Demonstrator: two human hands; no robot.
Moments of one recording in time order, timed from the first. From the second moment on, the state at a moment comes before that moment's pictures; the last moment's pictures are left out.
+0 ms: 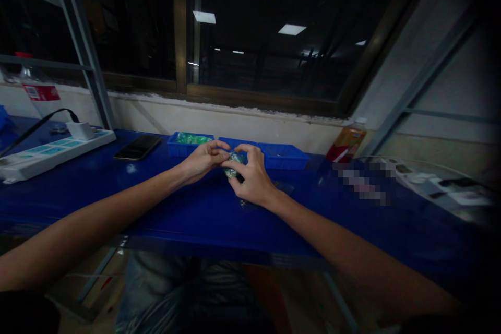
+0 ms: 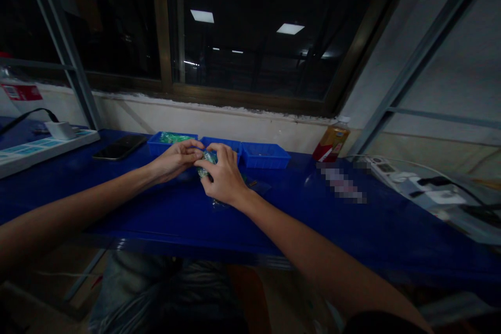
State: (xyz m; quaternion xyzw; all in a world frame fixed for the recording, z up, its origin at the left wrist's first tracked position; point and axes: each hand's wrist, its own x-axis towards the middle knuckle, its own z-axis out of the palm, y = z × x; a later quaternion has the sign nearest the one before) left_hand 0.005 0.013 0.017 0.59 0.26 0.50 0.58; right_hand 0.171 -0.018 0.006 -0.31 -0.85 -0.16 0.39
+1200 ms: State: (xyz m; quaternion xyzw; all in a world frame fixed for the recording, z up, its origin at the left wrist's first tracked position) left_hand -0.005 0.022 0.021 0.76 0.36 0.47 0.26; right_hand 0.177 0.007 0.006 -0.38 -0.76 0.17 0.49
